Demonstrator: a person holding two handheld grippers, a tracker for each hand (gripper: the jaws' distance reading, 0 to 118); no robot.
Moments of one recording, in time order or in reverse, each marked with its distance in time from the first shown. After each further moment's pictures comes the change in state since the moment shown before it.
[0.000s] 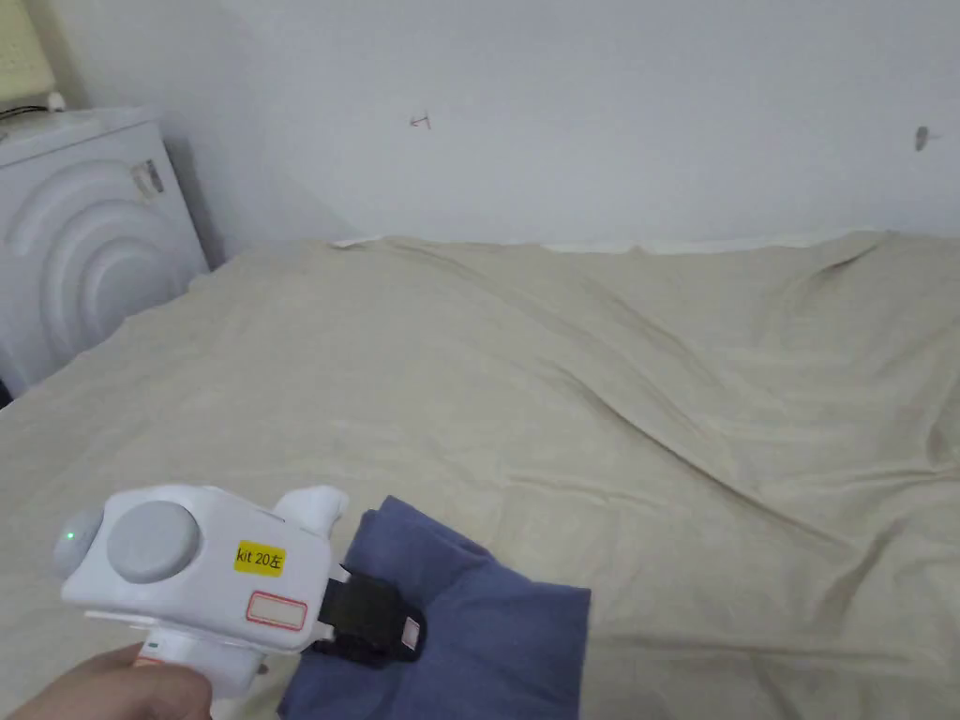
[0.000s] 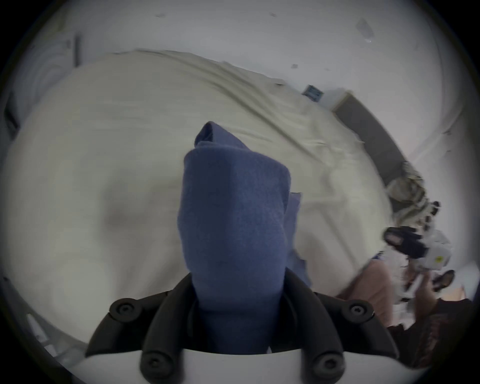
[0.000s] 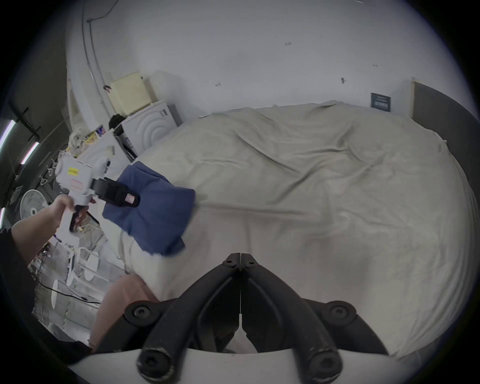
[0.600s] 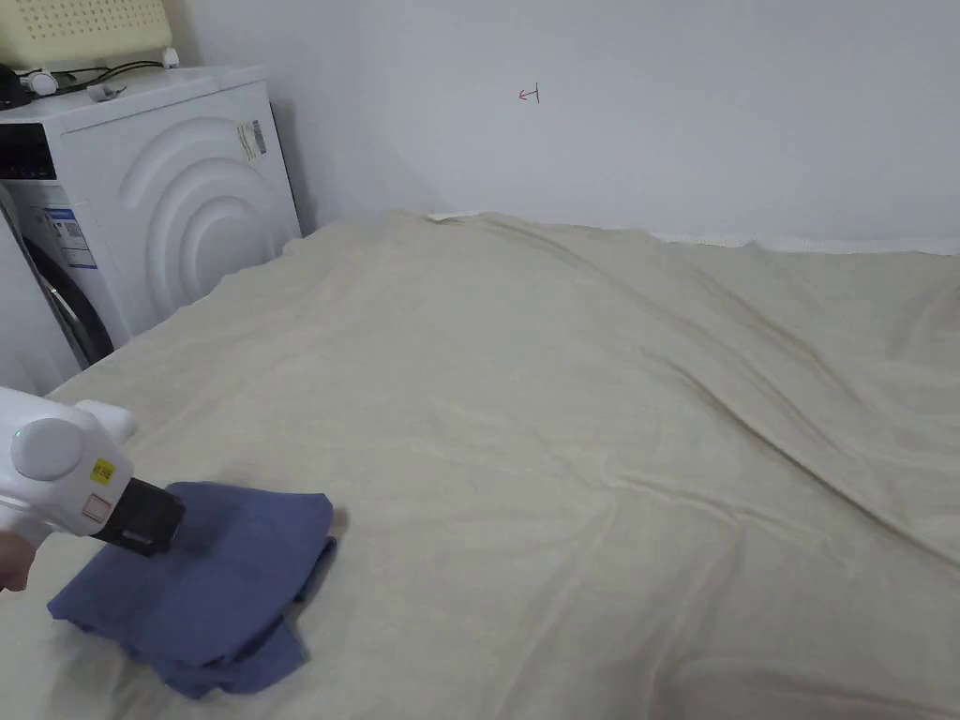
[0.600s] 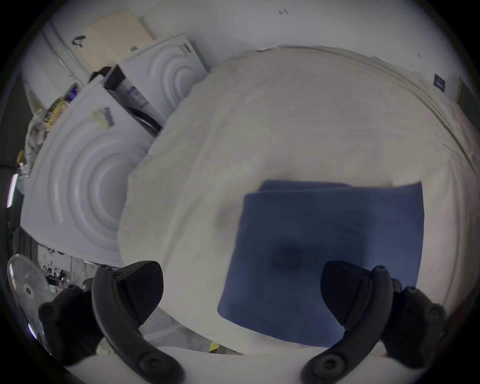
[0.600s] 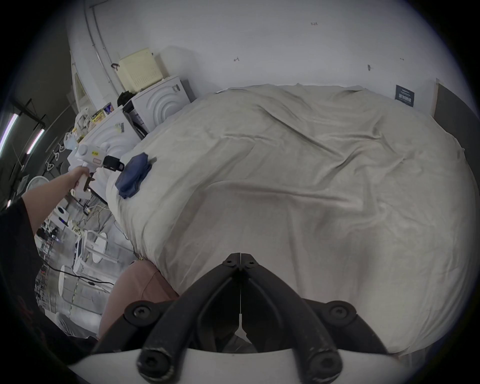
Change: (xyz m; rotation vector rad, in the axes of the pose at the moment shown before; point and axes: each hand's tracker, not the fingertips) left arm -0.204 0.011 0.050 -0.029 0.770 0.069; right arm -0.024 0.002 -0.032 -0.141 0.037 0.035
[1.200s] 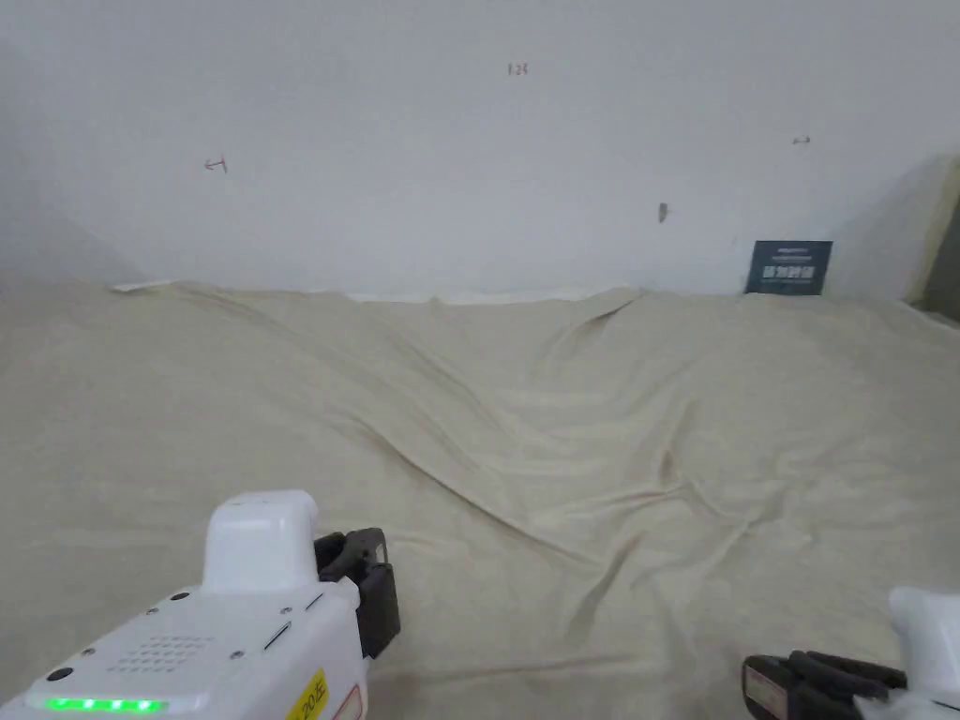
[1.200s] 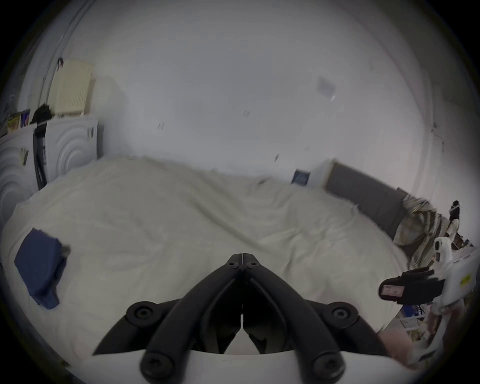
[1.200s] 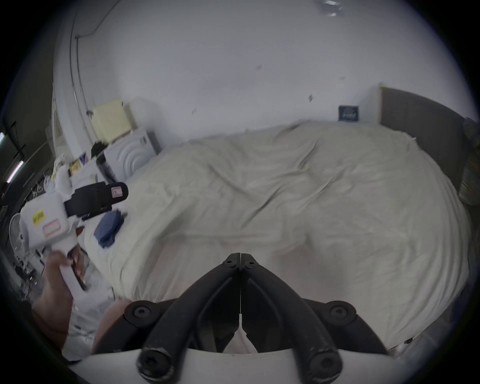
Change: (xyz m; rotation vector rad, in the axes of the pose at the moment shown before) left arm 0.346 -0.097 0.262 0.768 -0.772 0.125; right arm 0.053 -0.018 0.095 0.356 -0.193 -0.144
